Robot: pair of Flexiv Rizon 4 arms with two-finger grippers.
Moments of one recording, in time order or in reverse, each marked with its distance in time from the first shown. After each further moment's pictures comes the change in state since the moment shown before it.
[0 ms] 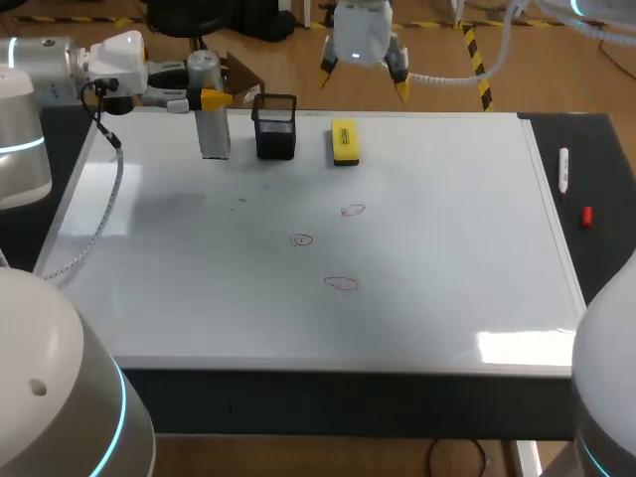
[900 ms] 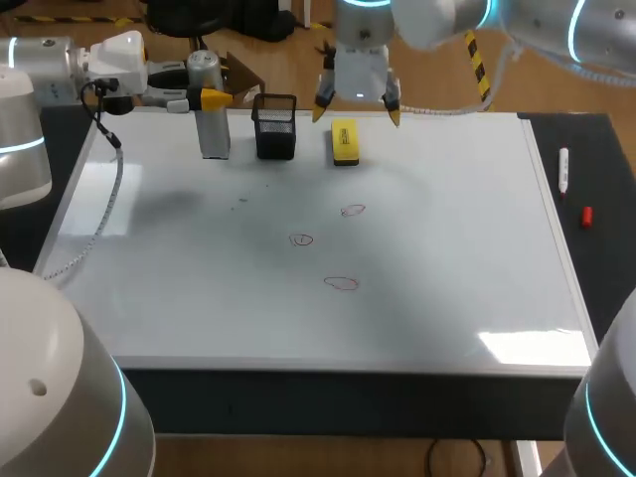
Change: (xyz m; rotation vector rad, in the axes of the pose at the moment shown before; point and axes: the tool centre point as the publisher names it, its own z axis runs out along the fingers) left arm 0.000 0.000 0.000 0.000 0.000 0.000; right arm -0.006 0.012 0.056 0.035 -0.036 -0.208
